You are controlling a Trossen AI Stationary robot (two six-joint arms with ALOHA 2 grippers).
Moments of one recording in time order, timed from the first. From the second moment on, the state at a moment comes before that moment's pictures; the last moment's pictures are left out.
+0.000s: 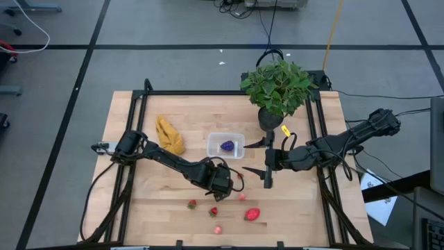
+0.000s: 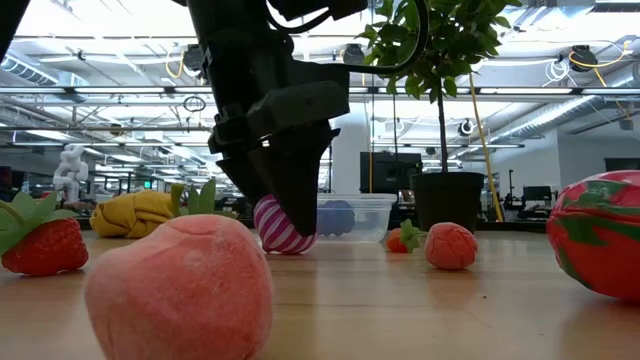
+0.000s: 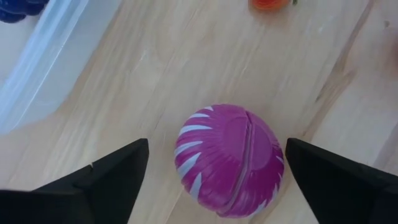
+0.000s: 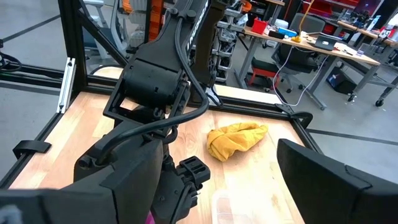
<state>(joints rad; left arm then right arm) -0.31 2.07 1.48 -0.75 -0.29 -0.75 0.43 1.23 1.08 -0.15 0.53 -0.05</state>
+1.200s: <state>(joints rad) -0.32 2.06 1.48 -0.75 -0.27 -0.74 0.43 1.23 1.08 -0.15 0.53 -0.05</state>
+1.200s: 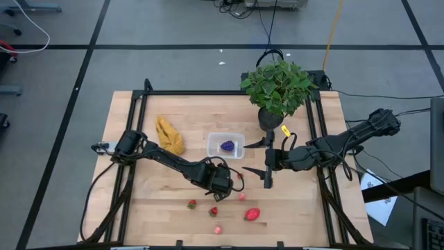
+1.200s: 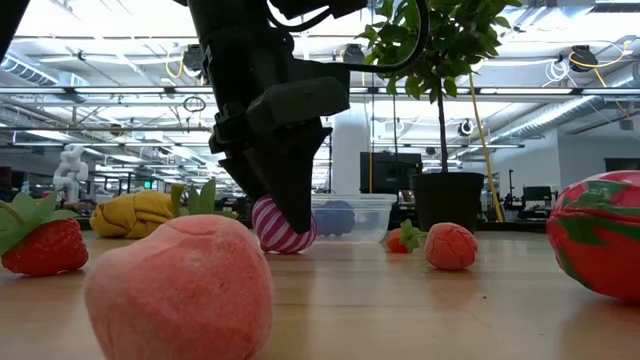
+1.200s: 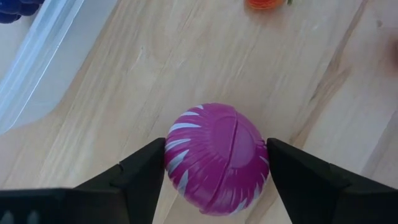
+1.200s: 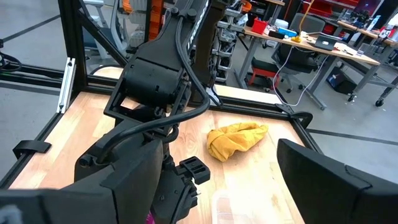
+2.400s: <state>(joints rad) -0.15 1.80 1.39 -0.79 -0.56 -0.44 0.43 1.23 1.08 -0.15 0.53 -0.07</state>
